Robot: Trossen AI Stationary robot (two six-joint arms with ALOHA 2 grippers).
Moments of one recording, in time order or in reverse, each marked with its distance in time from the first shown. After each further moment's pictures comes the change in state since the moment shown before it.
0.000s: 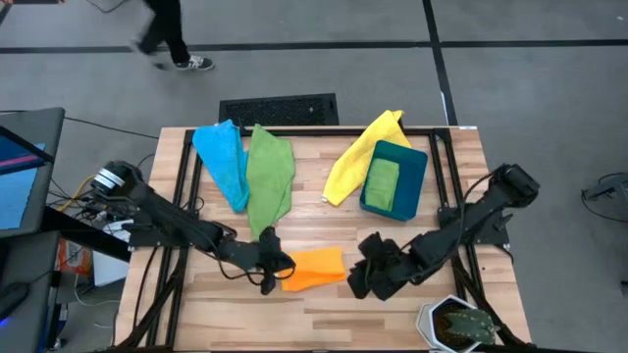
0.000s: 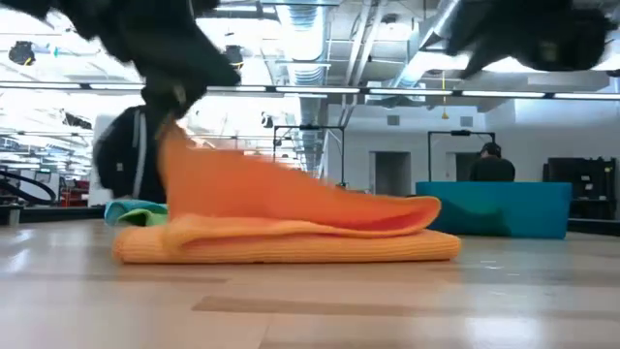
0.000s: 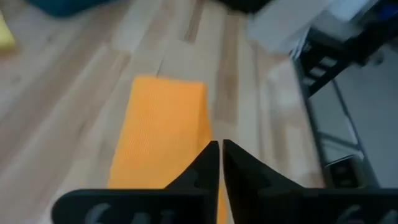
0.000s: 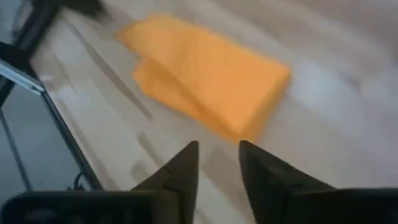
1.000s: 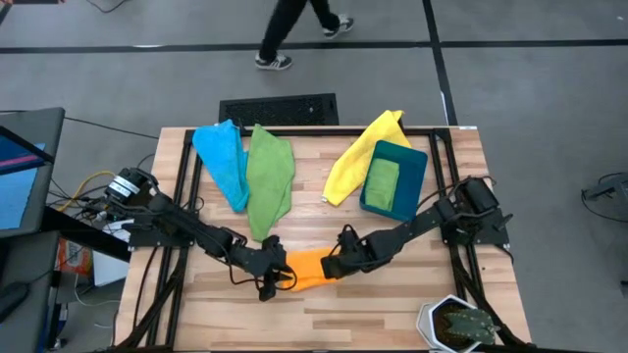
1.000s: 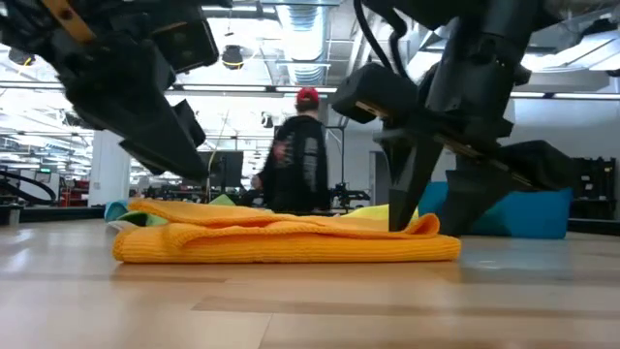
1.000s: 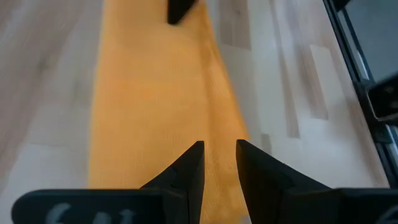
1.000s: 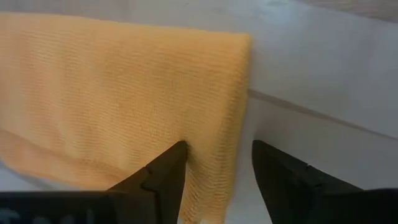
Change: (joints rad) left arm 0.004 0.175 -0.014 0.014 0.146 0.078; right arm -0.234 0.354 0.005 0.154 -0.287 0.214
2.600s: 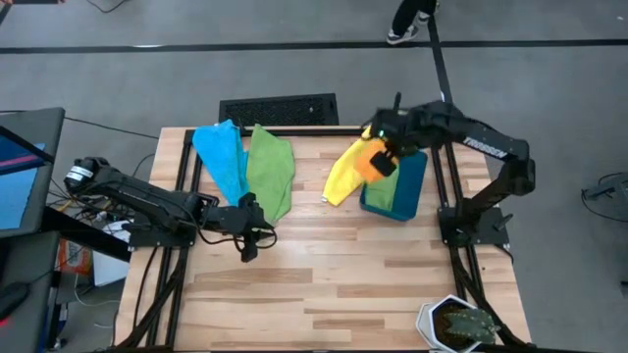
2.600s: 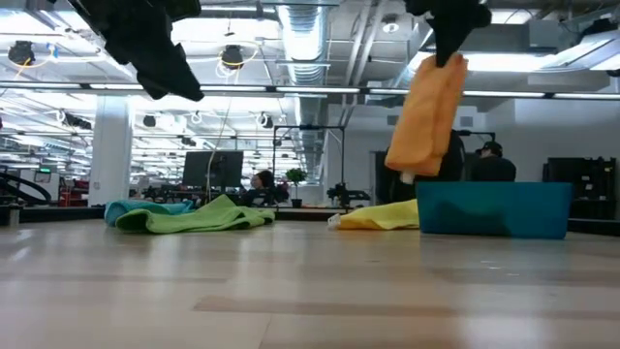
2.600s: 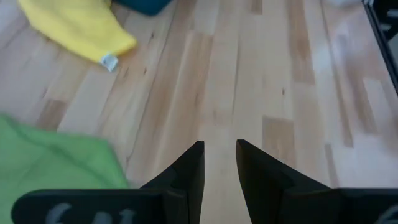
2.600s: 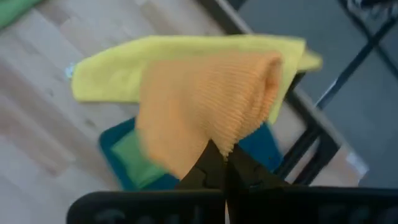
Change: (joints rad) left arm 0.200 -0.500 0.021 -0.538 -0.061 0.178; right arm -0.674 -0.416 0.618 -1.105 0.238 -1.258
